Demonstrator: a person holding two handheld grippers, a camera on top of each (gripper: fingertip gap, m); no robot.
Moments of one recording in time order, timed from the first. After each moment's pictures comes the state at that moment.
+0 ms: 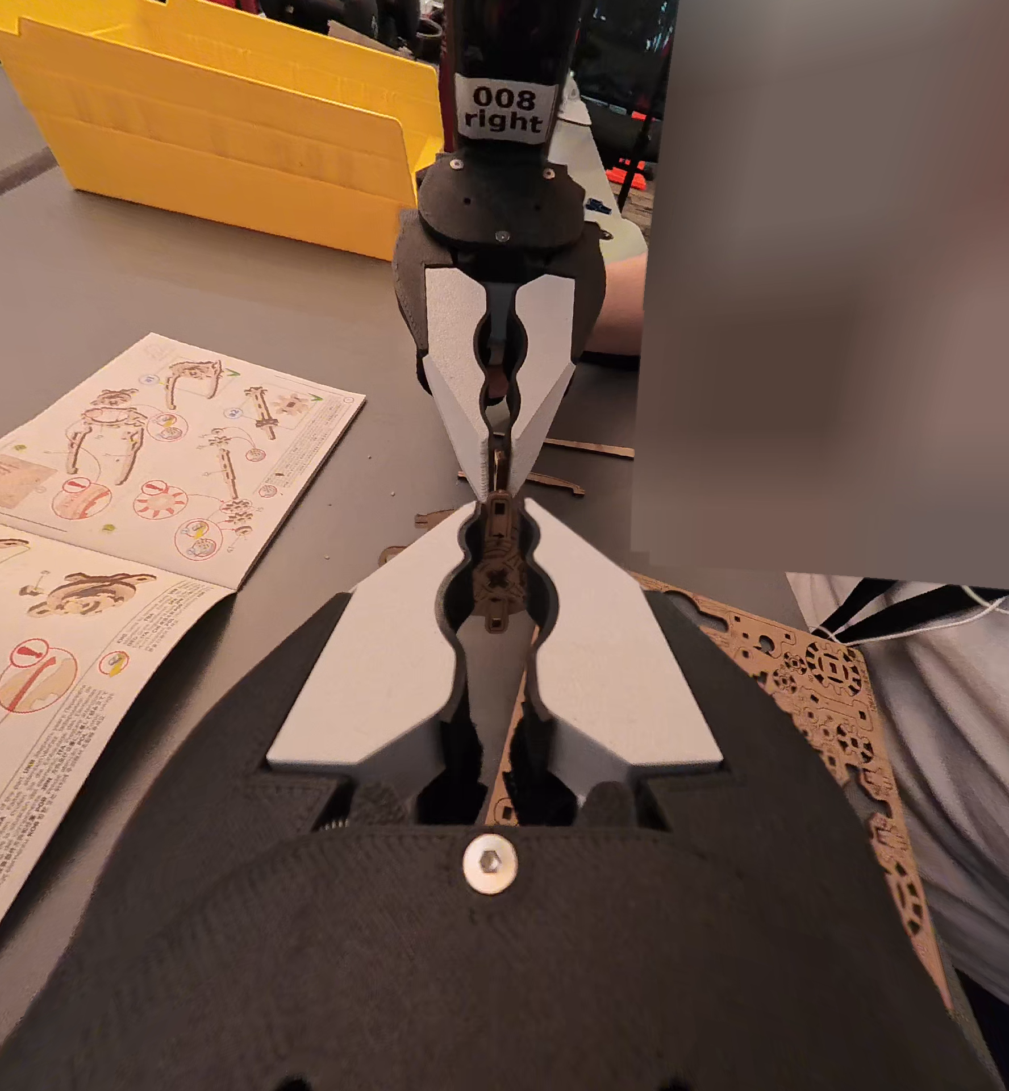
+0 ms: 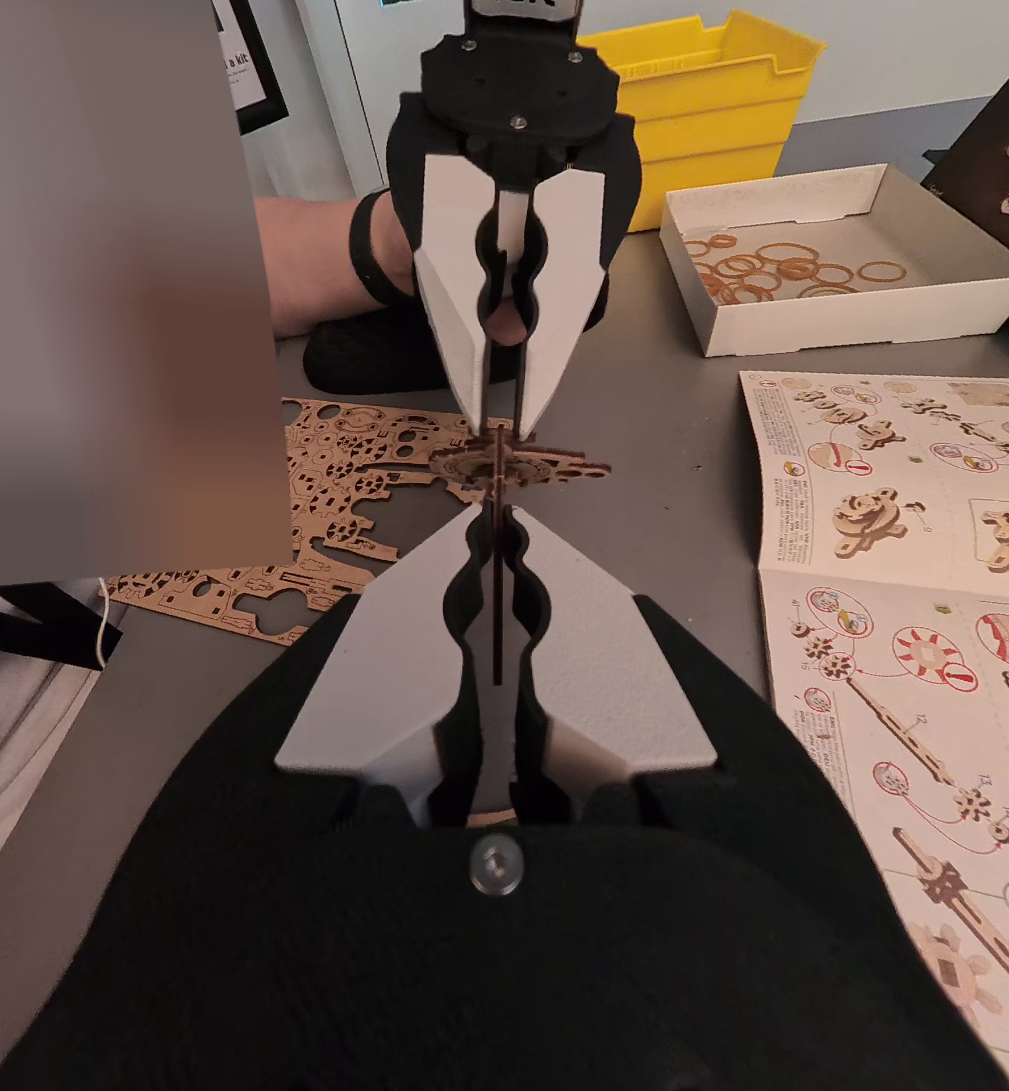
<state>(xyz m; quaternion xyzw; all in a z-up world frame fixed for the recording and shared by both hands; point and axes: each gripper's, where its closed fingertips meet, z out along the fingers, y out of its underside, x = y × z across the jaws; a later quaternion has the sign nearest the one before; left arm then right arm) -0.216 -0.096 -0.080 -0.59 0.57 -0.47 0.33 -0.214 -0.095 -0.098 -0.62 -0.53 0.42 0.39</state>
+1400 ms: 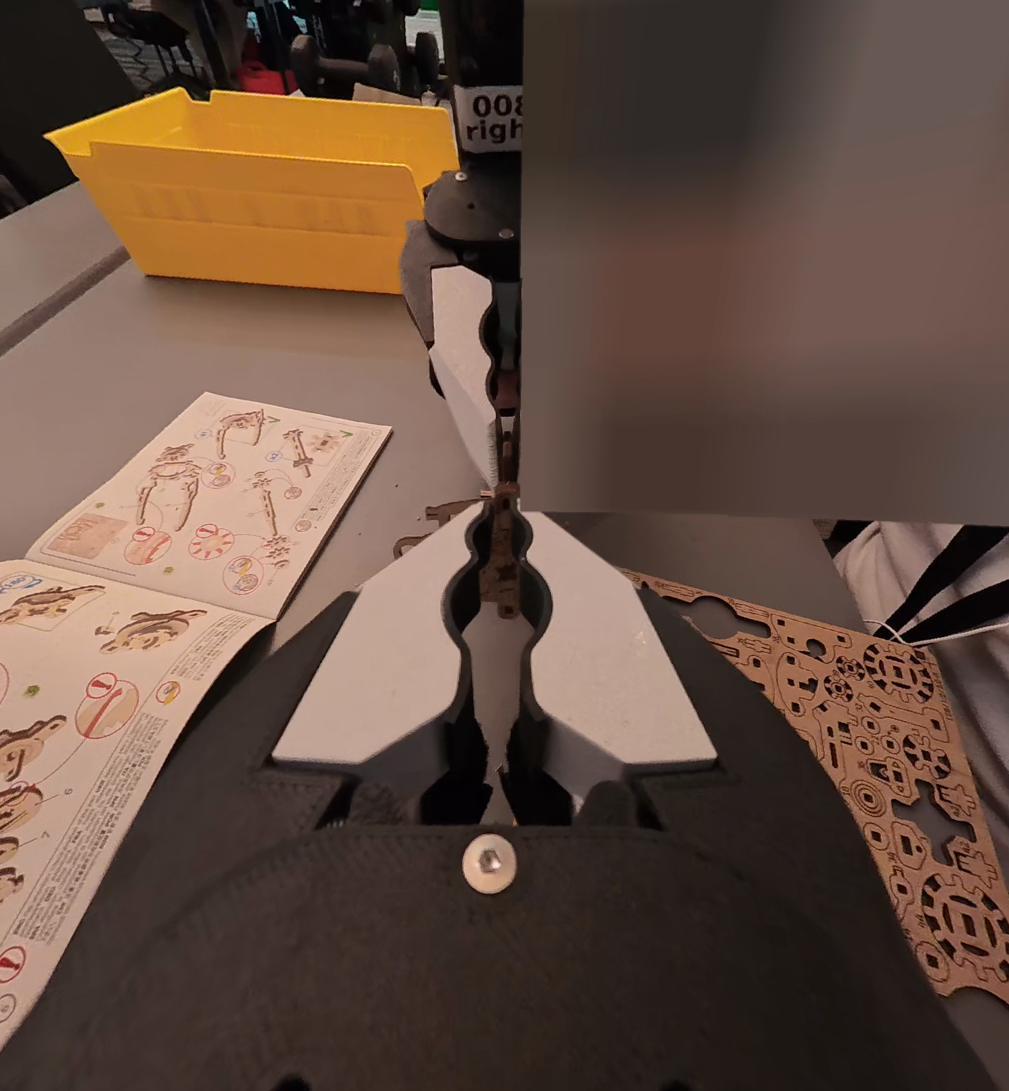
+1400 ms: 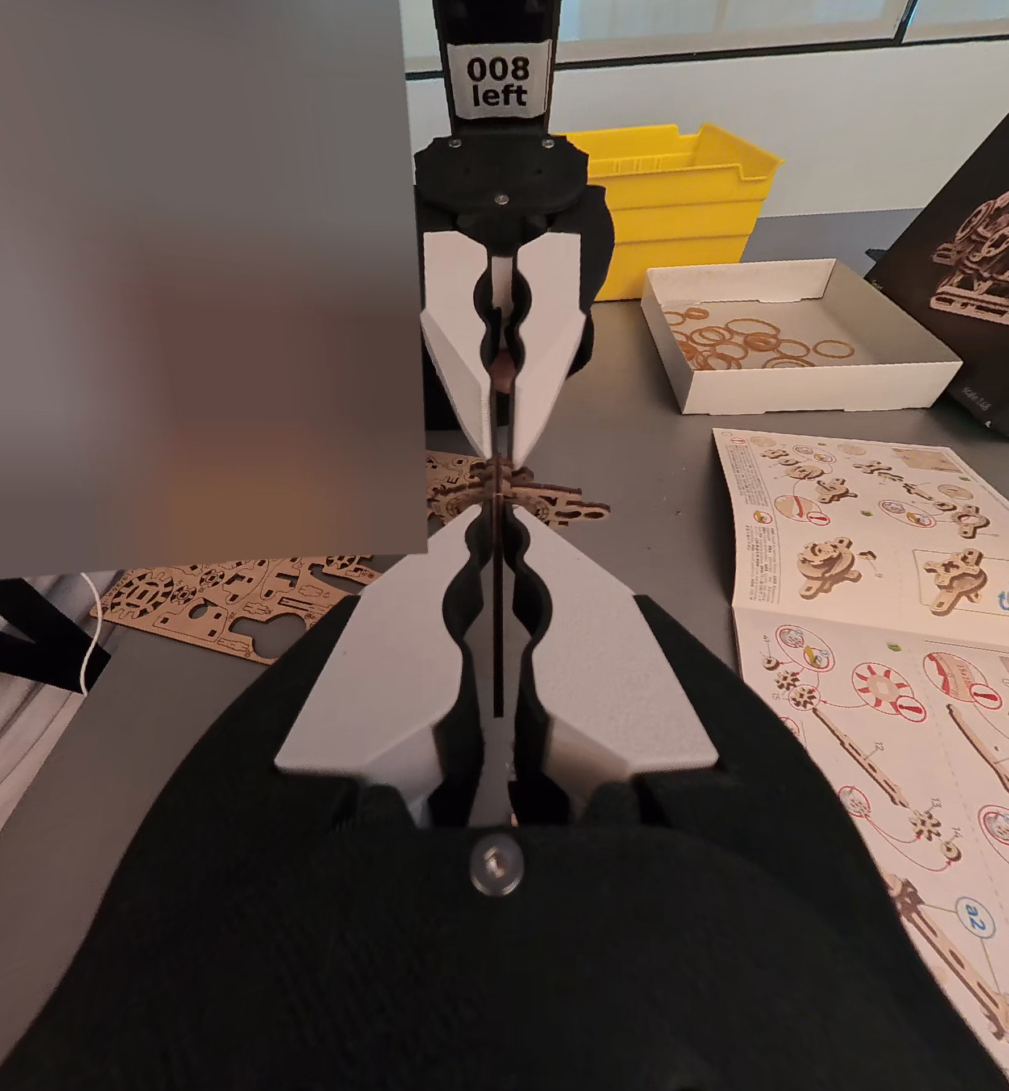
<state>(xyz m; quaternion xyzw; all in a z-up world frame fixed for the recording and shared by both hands) -0.212 -0.098 -0.073 -0.57 0.59 -0.43 0.38 -0.213 -0.096 -0.079 -0.59 -0.53 0.43 0.43</state>
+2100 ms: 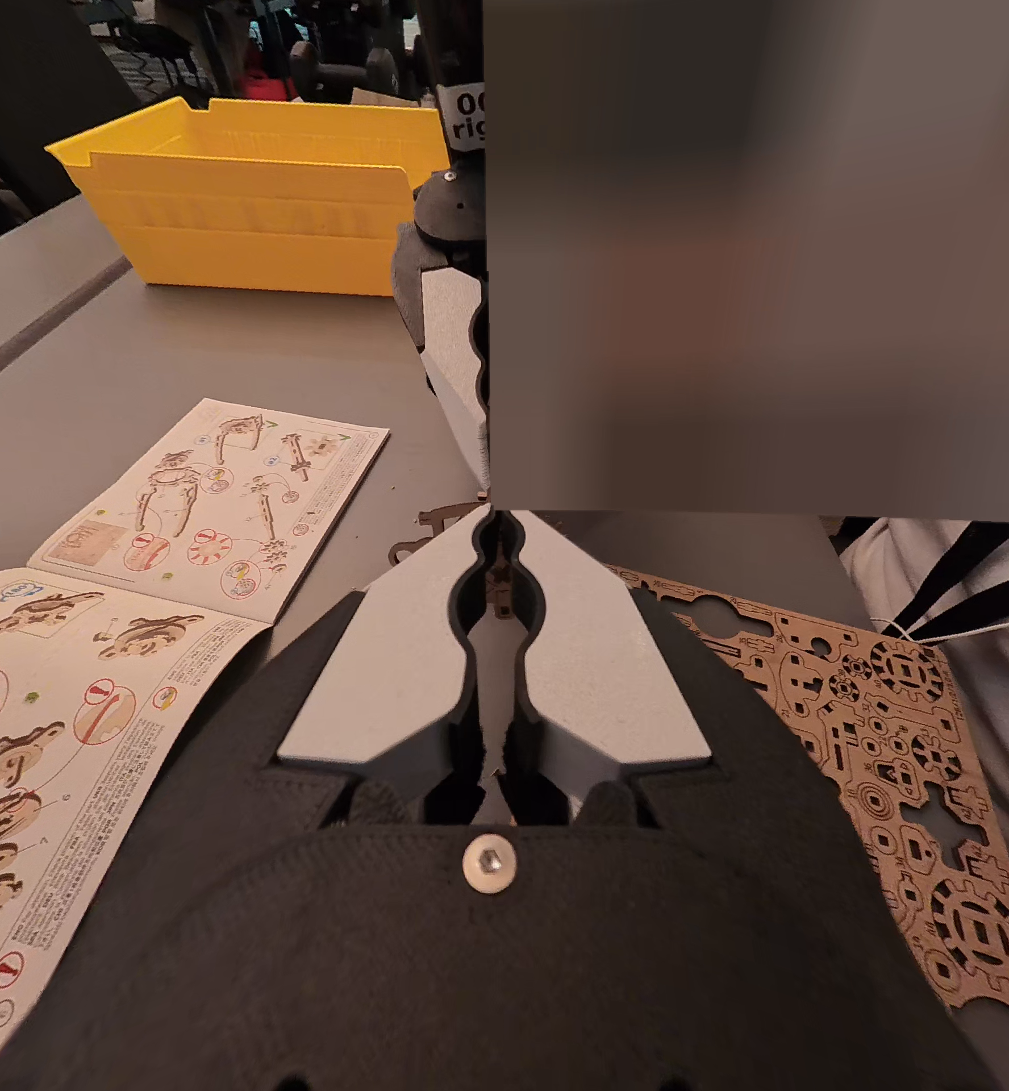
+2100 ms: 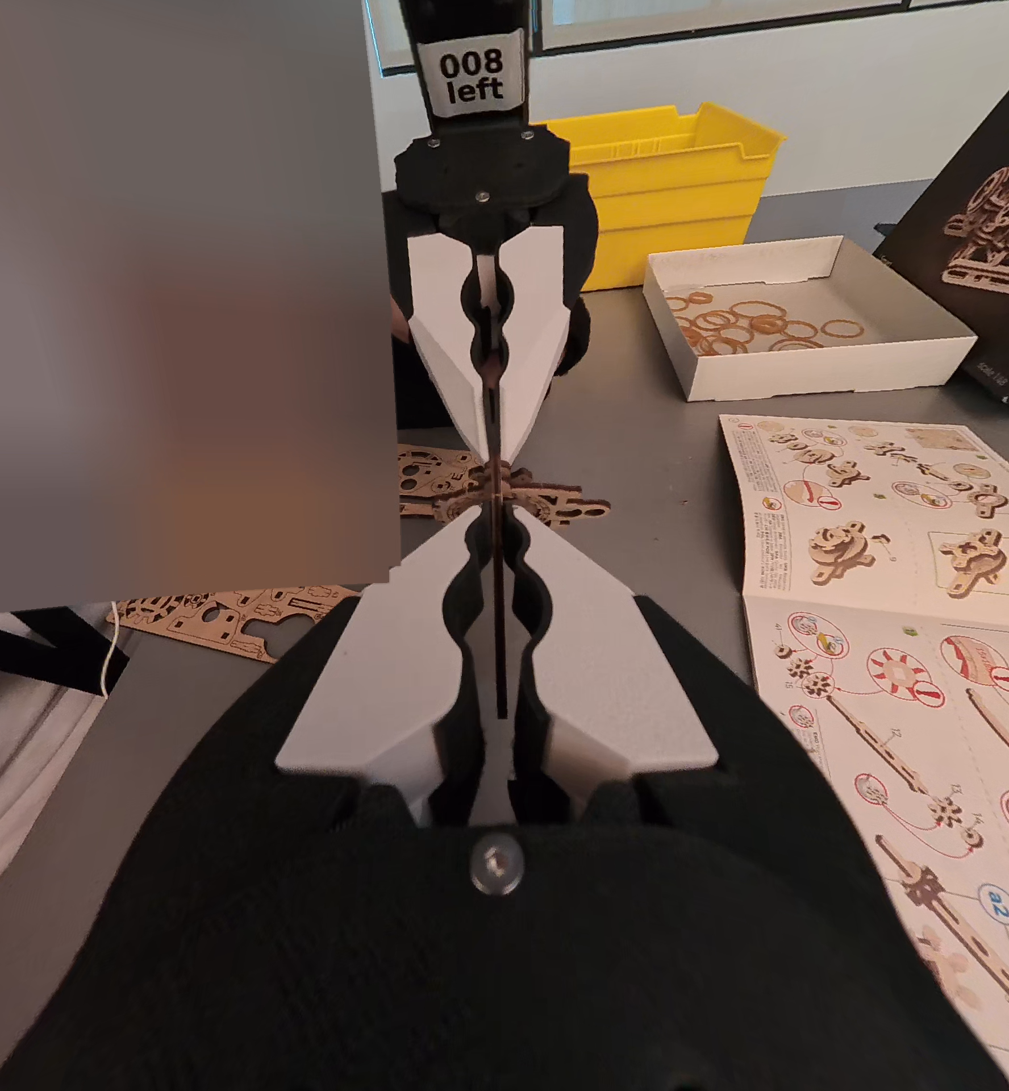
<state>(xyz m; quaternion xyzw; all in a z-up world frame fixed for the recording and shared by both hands) -0.211 -0.101 -0.075 -0.56 0.59 -0.43 0.39 -0.212 -0.097 -0.081 -0.60 -0.52 0.43 0.42</state>
